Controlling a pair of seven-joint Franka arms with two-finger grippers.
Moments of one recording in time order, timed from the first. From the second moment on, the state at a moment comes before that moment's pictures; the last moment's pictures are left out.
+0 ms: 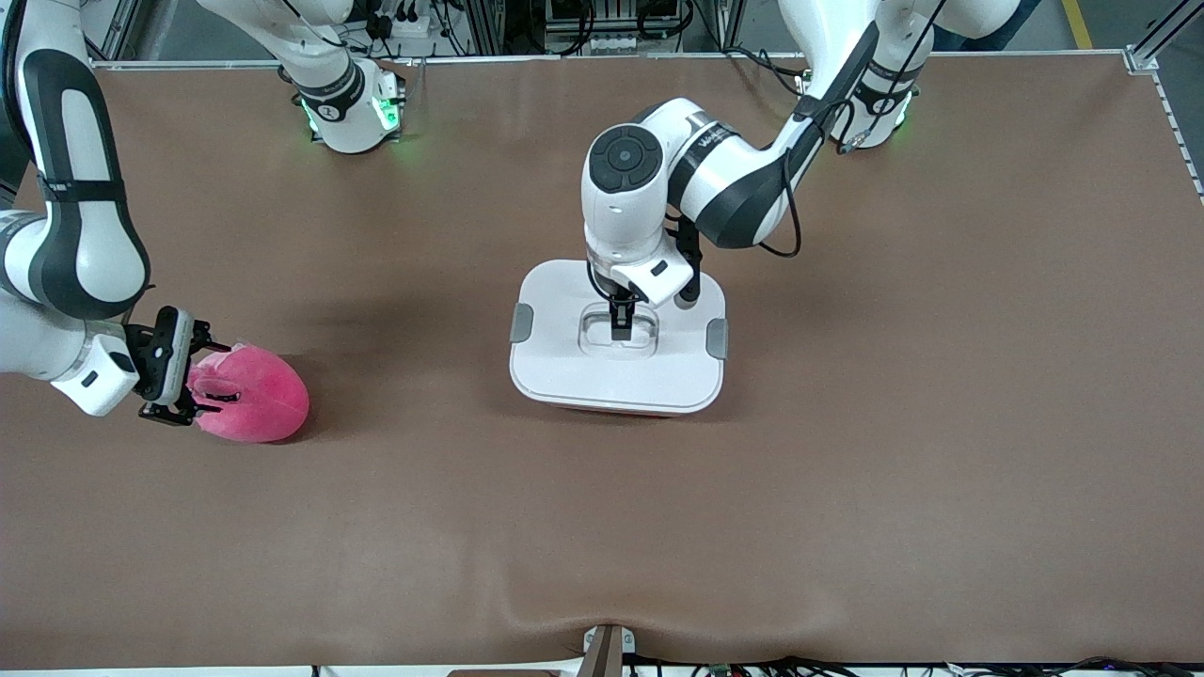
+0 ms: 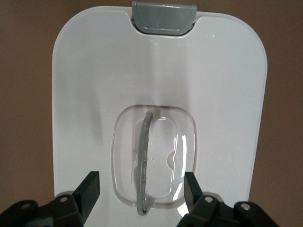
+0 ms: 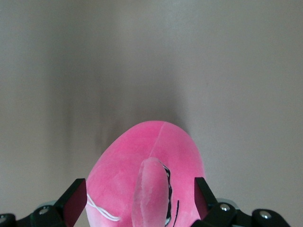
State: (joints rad) left arm -0.75 0.56 -0.05 -1.41 0.03 1.99 -2.34; right arm -0.15 0.36 -0.03 -1.81 0.27 2.03 -1.85
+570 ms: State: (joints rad) left arm -0.76 0.59 -0.05 -1.41 0.07 2.03 -2.35; right arm -0.16 0.37 -0.03 -1.83 0.34 2.08 -1.95
